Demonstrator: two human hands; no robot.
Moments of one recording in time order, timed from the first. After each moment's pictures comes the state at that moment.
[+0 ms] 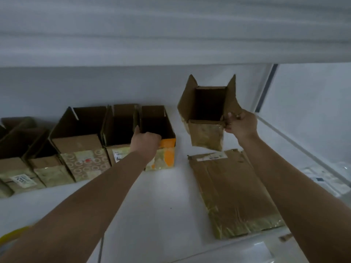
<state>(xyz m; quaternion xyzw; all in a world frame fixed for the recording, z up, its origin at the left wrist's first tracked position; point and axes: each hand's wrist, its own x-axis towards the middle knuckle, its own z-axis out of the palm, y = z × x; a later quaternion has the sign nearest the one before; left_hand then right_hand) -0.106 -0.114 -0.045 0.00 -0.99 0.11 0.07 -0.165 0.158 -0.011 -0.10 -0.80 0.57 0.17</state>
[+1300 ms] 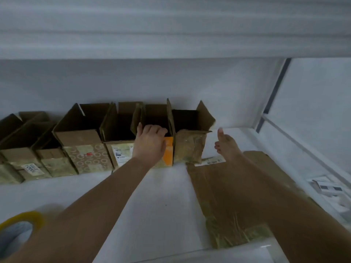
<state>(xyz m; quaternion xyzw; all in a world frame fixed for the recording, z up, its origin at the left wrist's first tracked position) -0.083 -0.094 -0.054 -0.04 -0.97 -0.02 0.24 -0.163 0.146 -0.073 -0.05 -0.82 0.57 -0.05</state>
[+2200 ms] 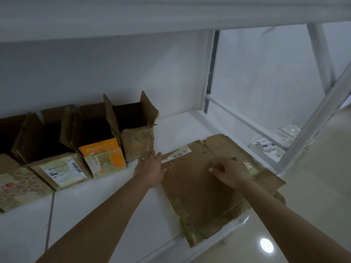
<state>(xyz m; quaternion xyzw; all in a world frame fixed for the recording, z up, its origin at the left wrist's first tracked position) -0.105 0.031 -0.133 -0.13 -0.99 -0.03 -0.06 -0.059 0.301 -0.134 -0.08 -0.98 0.14 -0.08</state>
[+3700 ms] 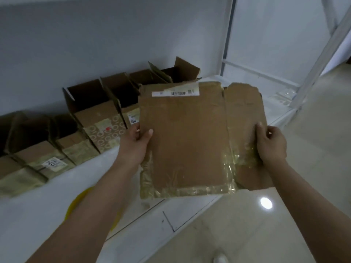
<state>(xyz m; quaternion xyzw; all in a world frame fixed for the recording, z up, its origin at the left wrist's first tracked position) 0.076 -0.220 -0.060 0.01 -0.77 -0.63 0.01 0.143 0.109 -0.100 -0.35 -0.79 0.44 0.24</state>
